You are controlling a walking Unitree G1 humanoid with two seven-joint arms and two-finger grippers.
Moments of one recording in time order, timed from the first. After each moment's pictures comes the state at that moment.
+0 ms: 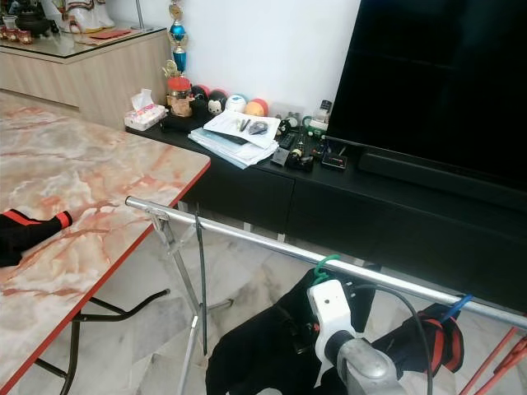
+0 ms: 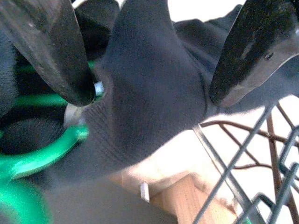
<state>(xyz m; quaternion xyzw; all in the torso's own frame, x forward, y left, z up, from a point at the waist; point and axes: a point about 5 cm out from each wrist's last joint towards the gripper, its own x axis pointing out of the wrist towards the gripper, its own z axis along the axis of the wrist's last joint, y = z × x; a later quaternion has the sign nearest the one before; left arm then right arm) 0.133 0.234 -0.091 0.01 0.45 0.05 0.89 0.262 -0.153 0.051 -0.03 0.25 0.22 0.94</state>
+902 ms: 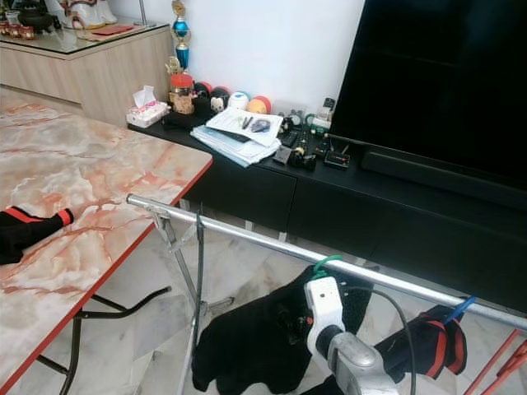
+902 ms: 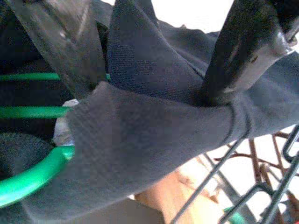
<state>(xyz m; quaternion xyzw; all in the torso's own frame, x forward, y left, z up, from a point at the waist) 0.133 0.233 -0.092 0.01 0.46 0.04 0.89 0.271 -0.145 0.045 0.03 0.23 0.26 0.94</state>
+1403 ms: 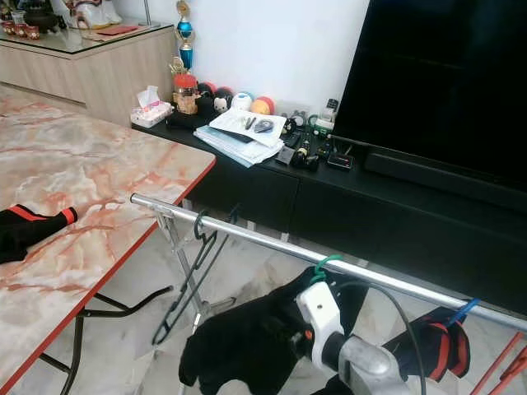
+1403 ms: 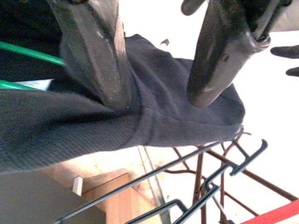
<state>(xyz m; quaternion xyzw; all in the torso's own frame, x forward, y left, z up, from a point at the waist) 0.135 0.233 -0.092 0.01 0.46 0.04 0.89 0.250 -0.149 0.059 -0.01 0.22 0.38 0.90</state>
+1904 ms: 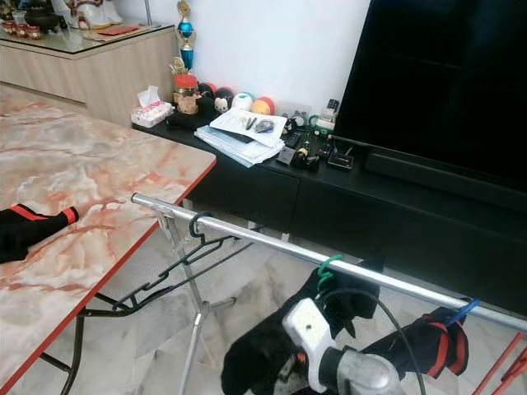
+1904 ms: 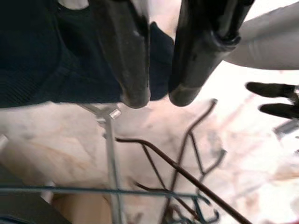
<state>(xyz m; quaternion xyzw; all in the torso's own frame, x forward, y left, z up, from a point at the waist) 0.137 0.235 -0.090 0.01 0.46 0.03 0.89 0.229 -0.141 0.062 -0.06 0.24 0.42 0.87</state>
